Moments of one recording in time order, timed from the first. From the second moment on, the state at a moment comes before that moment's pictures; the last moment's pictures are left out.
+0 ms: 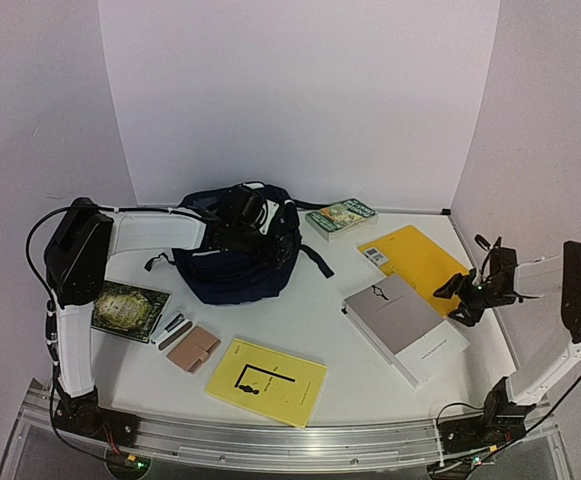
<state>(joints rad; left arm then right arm) -0.73 2.03 1.53 -0.22 -0.04 -0.10 -0.20 1.56 0.68 -0.20 -0.52 0.54</state>
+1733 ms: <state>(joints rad) -0.73 2.03 1.53 -0.22 -0.07 -0.08 -0.17 1.90 0.62 0.74 -0.60 1.06</state>
